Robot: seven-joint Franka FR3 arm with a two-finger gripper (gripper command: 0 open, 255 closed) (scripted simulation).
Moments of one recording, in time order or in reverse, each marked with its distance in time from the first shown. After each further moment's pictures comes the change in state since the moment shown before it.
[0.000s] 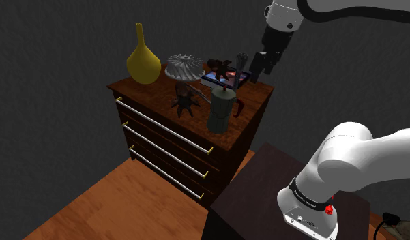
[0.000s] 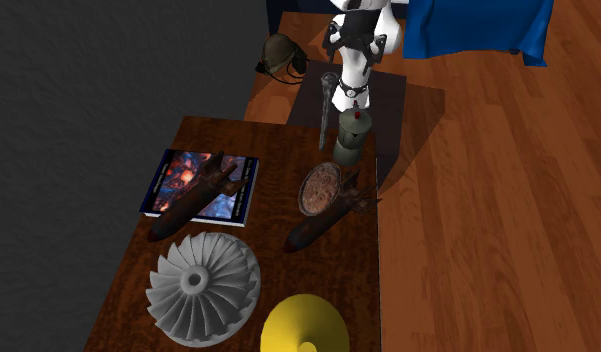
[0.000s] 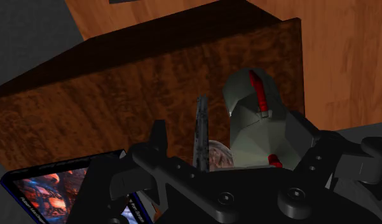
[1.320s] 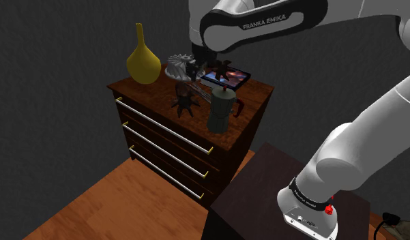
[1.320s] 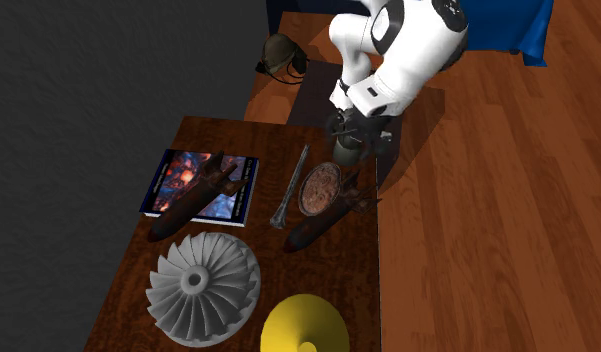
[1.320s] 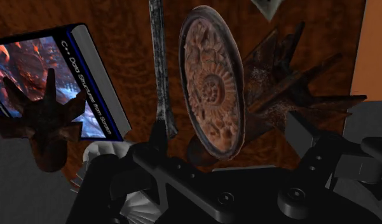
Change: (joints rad) arm -0.041 0.656 0.208 0.325 -0.260 0.375 0.223
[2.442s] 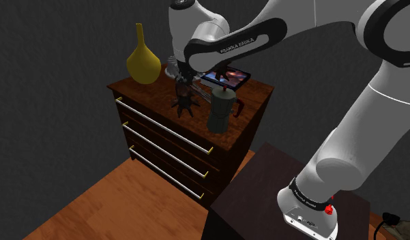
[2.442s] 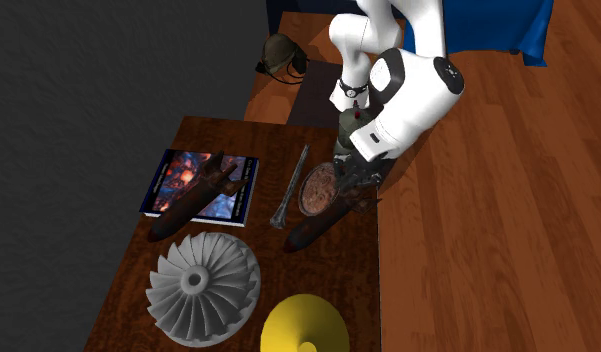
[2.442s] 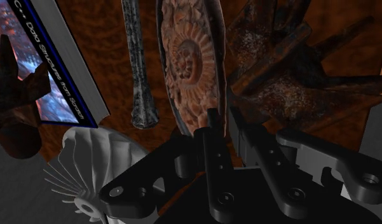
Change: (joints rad) arm 0.004 0.209 0.032 0.077 -0.163 0.104 0.133
